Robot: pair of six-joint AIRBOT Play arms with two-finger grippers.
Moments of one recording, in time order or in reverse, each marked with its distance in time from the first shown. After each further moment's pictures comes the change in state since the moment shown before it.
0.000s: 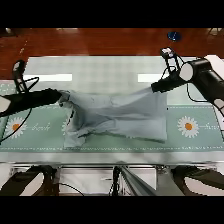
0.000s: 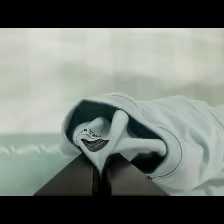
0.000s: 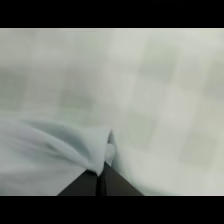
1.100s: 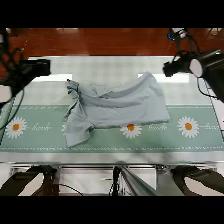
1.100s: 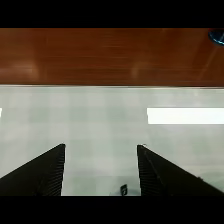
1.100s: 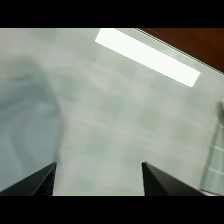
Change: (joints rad) left arm 0.024 -0.008 0.114 0.028 0.395 0.233; right arm -0.016 0.110 0.078 -0.374 -0.023 0.030
